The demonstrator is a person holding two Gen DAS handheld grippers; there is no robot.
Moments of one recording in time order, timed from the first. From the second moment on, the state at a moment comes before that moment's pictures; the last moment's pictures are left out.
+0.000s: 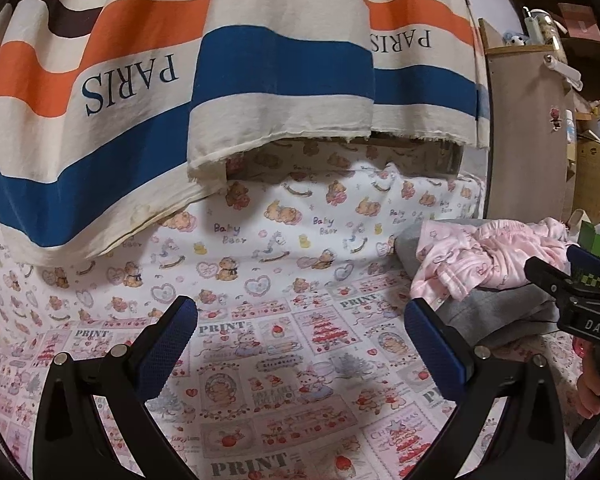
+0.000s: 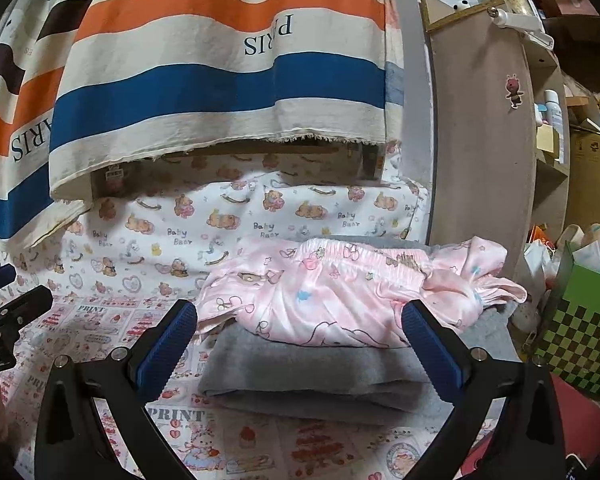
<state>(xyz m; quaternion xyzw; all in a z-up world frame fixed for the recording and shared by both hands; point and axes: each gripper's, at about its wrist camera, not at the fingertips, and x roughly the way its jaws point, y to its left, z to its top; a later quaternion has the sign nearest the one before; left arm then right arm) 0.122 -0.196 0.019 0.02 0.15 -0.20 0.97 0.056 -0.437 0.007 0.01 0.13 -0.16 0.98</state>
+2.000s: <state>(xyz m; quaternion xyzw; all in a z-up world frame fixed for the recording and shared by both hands) 0.120 -0.194 0.020 0.02 0.15 -0.19 0.97 0.060 -0.436 0.003 0.01 0.14 -0.16 0.98</state>
